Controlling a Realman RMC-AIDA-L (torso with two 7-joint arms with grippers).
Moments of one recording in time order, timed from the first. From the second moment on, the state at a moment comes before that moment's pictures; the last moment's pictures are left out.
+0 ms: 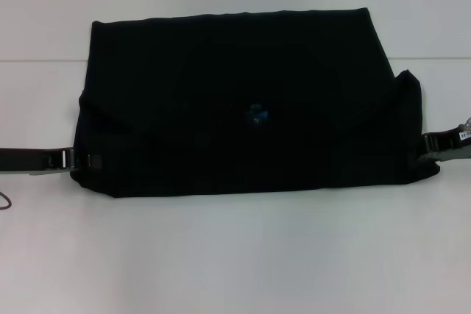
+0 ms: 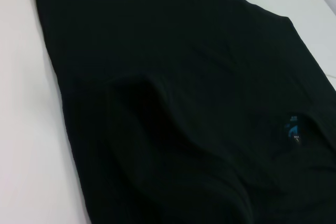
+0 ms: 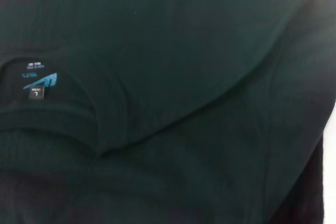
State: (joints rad) left arm -0.60 -1.92 0.66 0.56 2.24 1.25 -2.15; right arm 0.85 1.94 -0.73 -0.58 -2.71 -1.20 2.56
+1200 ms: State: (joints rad) left arm -0.57 -1.86 0.58 0.55 2.43 1.89 -2.18; right arm 0.67 1.91 -0.70 -0.75 -2.70 -1.86 2.24
